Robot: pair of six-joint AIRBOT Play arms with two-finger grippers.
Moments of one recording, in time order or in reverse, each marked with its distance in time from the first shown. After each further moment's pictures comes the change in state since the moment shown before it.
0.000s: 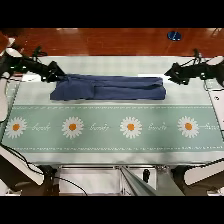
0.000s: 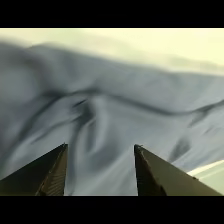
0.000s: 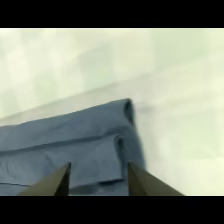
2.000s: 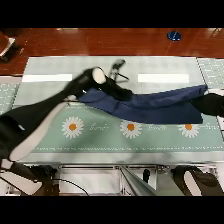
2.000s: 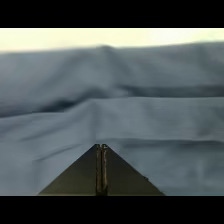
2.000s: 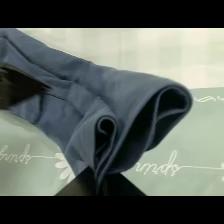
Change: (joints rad) left arm -0.906 0.182 -0.290 0.050 0.448 -0.062; right arm 0.080 1.199 -0.511 -0.227 0.350 0.100
